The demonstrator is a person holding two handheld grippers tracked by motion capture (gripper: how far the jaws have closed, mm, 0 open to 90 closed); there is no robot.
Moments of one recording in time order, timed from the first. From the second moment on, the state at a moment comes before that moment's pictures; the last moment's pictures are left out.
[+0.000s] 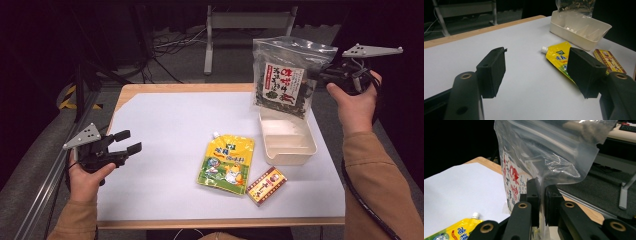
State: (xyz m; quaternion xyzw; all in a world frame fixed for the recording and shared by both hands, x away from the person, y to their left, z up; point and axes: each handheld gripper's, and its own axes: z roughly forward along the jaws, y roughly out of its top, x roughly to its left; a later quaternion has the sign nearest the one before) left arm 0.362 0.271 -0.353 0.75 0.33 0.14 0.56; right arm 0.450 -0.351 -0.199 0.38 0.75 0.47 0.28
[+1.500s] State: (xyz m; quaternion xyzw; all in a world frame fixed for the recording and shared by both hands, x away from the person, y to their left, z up) left arm 0.365 0.267 -0.359 0.76 0.33 0.14 0.55; right arm 0.464 -0.361 -0.257 0.44 0.73 0.42 0.30
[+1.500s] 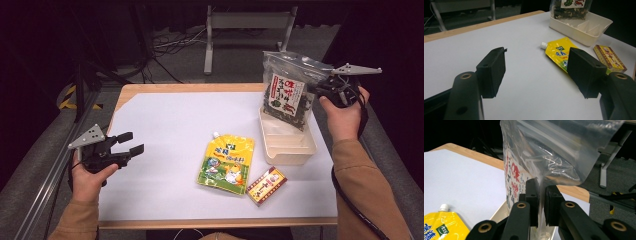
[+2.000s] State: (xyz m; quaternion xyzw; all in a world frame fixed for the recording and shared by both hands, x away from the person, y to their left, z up) left arm 0.367 0.258 -0.362 0.77 0.32 0.13 0.54; right arm 0.461 -0.373 -0.271 0.46 0.73 0.41 0.29
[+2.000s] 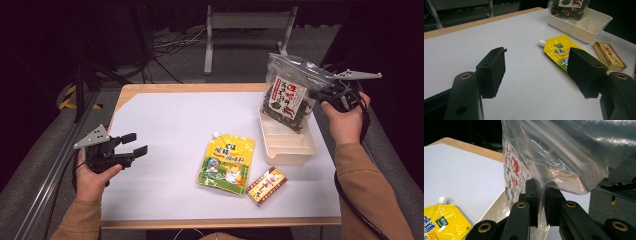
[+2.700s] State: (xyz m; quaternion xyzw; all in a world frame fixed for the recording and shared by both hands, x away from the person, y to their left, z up) left arm 0.376 0.240 -0.368 0.78 0.32 0.11 0.52; right arm 0.454 -0.380 -0.275 0.48 0.72 0.42 0.28
